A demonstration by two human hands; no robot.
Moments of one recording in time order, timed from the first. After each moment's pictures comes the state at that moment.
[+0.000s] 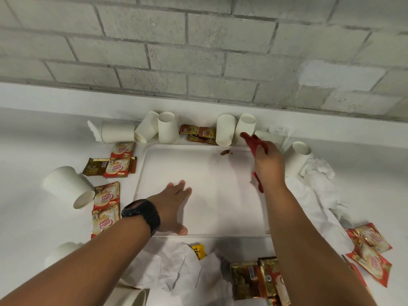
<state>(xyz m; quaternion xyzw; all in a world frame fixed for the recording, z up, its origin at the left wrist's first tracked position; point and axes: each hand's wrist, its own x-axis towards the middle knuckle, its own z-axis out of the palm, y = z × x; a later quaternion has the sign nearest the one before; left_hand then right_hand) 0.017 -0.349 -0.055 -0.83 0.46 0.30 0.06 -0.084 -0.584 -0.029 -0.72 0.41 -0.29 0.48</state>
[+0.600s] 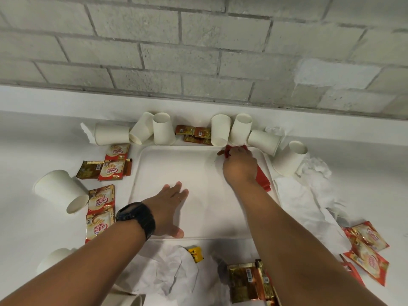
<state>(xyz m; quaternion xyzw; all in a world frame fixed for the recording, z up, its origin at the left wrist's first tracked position) 0.017 -0.349 -0.058 -0.83 0.46 0.30 0.06 -0.029 -0.585 -0.088 -0.92 0.38 -0.09 0.10</state>
